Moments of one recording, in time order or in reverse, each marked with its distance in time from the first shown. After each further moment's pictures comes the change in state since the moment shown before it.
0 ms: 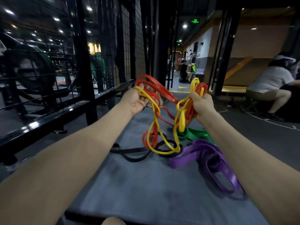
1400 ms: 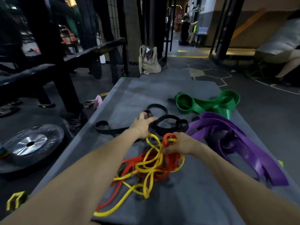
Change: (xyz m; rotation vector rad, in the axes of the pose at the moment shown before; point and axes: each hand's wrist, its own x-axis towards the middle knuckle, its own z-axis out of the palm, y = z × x) left_hand 0.097 -0.200 -0.162 1.951 -0.314 -0.102; right_hand -0.007 0.225 0.002 -0.856 -0.784 0.224
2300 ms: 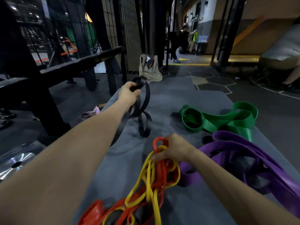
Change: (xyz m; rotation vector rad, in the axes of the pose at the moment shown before) left_hand 0.143 -0.035 -0.108 -0.734 0.575 -0.130; right_hand 0.085 -0.030 -0.025 -0.099 0.085 -0.027
